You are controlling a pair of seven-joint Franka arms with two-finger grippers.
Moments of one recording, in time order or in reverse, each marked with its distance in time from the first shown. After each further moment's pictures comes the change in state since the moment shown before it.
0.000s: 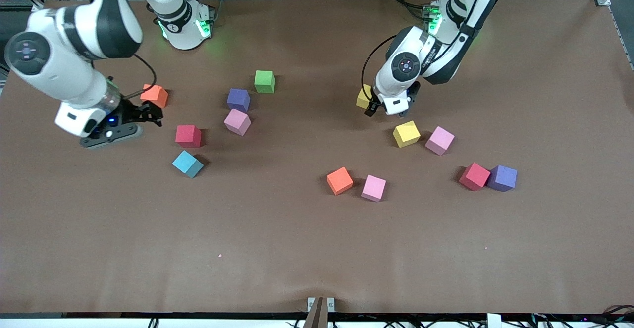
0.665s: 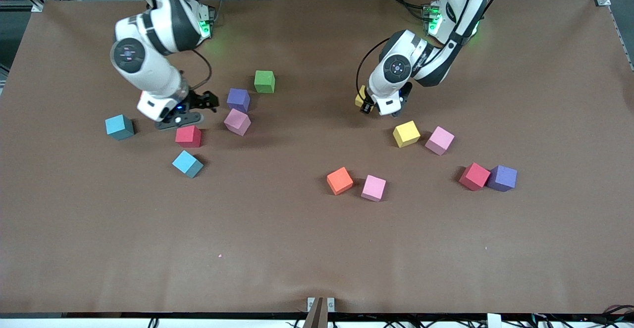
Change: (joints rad) left arm -0.024 0.058 -0.006 0.020 0.028 0.058 0.001; right arm 0.159 0.011 0.098 -0.241 0.113 0.165 0.377
